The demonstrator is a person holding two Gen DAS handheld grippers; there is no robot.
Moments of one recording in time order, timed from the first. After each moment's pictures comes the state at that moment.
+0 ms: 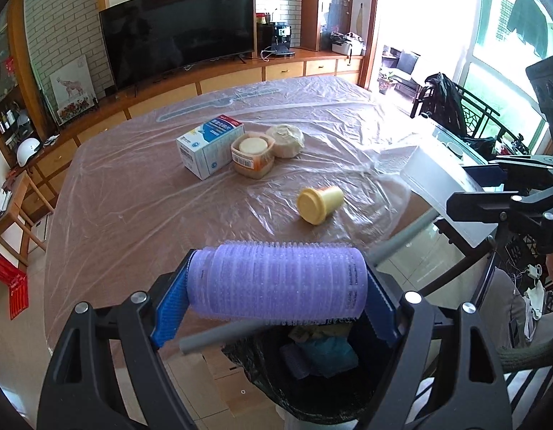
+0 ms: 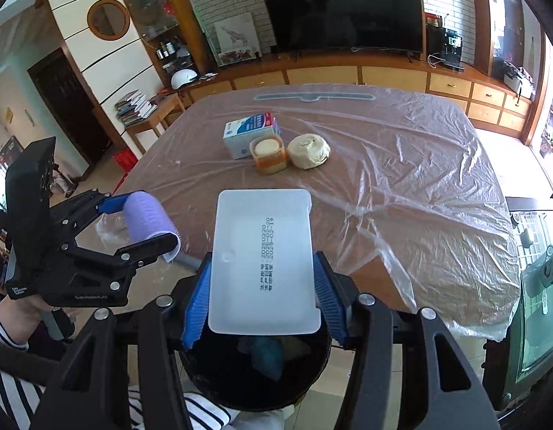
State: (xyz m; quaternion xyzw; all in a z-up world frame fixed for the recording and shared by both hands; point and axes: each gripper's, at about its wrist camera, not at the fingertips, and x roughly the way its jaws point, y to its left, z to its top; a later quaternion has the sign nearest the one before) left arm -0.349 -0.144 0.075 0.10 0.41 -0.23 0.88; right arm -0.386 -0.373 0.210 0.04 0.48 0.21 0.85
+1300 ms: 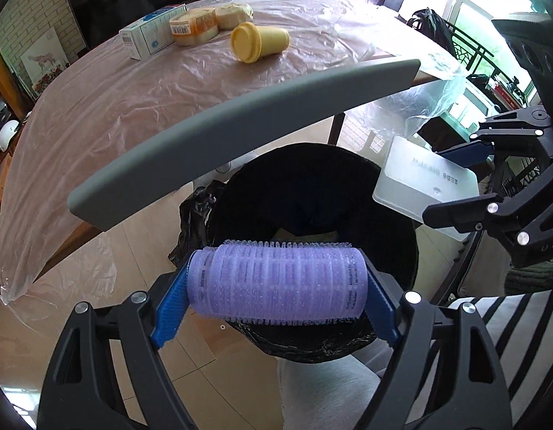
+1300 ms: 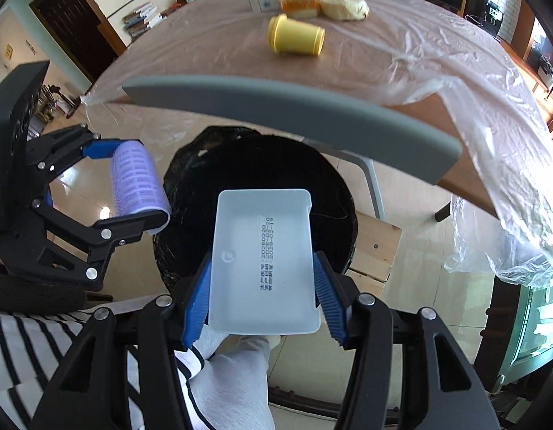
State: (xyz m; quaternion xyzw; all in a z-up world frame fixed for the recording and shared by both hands) left arm -0.411 -0.163 -0.017 0.16 0.51 -0.24 0.81; right arm -0.438 -0.349 0.109 -0.04 0.60 0.23 0.77
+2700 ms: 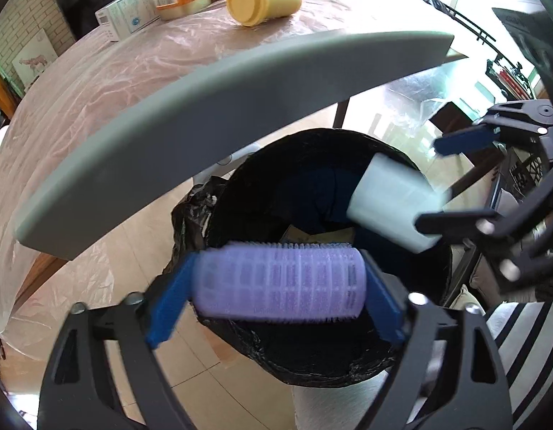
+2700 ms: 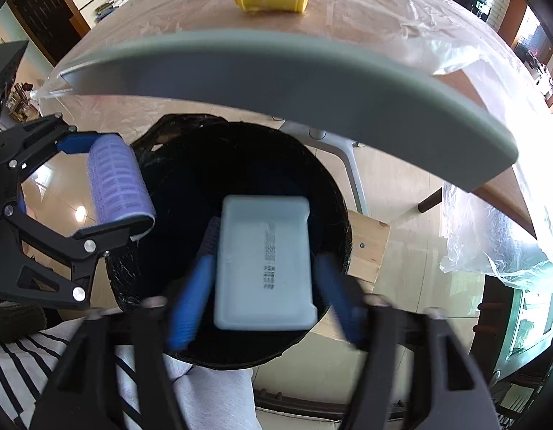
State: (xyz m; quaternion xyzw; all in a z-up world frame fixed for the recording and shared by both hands) left arm -0.386 -0.171 -0.048 0.18 0.52 -0.24 0.80; right arm -0.412 -0.343 0.070 -0.05 0.61 0.18 0.77
